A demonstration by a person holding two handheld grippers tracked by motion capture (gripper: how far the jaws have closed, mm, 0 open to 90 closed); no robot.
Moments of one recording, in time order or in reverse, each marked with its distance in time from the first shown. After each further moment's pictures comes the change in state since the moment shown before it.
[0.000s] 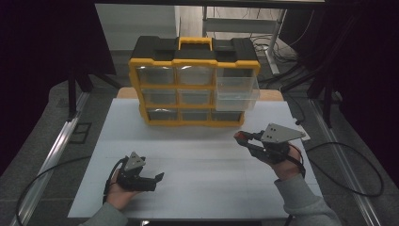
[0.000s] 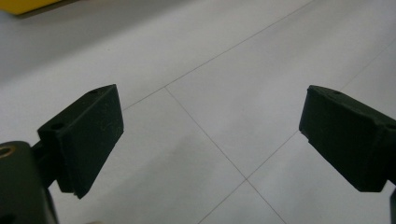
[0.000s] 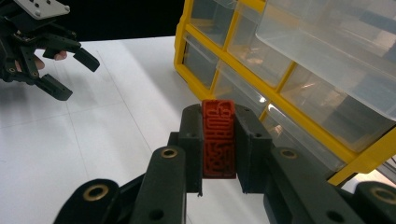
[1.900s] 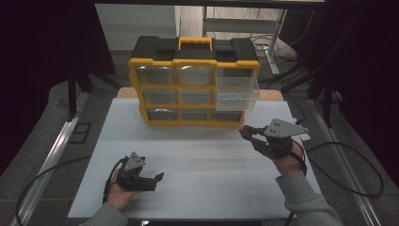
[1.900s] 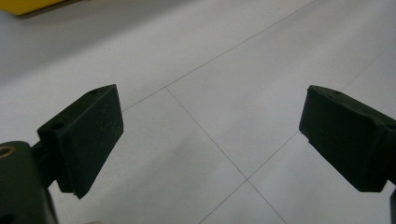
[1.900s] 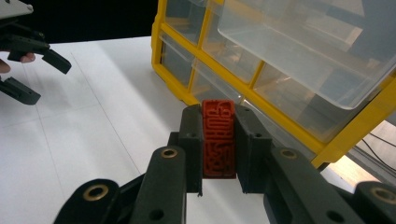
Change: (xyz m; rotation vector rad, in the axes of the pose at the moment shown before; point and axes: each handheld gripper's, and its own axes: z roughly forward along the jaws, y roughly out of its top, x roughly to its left) left arm 0.000 0.000 0.000 -0.003 0.005 0.001; right arm -0.015 -0.003 -0.001 -0.005 -0.066 0.025
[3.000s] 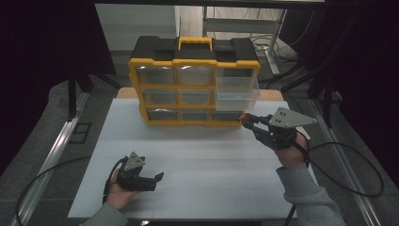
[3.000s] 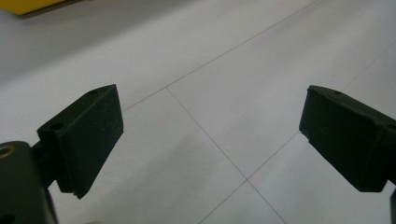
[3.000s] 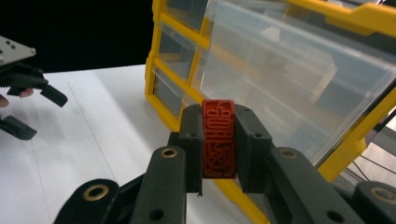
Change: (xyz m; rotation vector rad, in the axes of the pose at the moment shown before) left arm 0.000 0.000 0.000 -0.002 -0.003 -0.003; right arm -0.009 0.034 -0.008 -0.081 -0.022 -0.017
